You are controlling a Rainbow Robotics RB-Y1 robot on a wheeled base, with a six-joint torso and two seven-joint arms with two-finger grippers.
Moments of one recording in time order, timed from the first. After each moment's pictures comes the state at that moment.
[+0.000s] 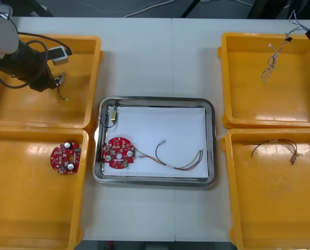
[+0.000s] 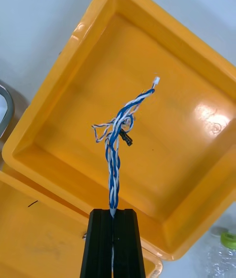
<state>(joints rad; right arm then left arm) -1.02 -0.92 0.02 -1.52 -0.98 1.92 1.79 -0.95 0.77 -0.36 -0.90 0.92 1.14 -2.59</state>
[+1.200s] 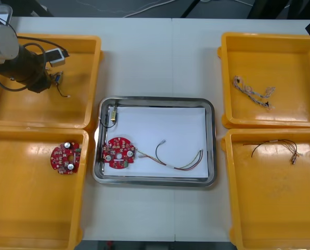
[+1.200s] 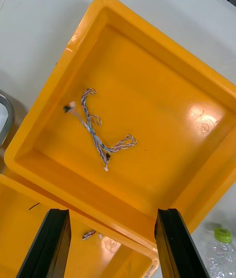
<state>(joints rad) -1.05 -0.95 0.03 -1.53 -1.00 1.92 1.76 -0.95 0.76 -0.37 -0.84 0.89 1.06 -2.59</state>
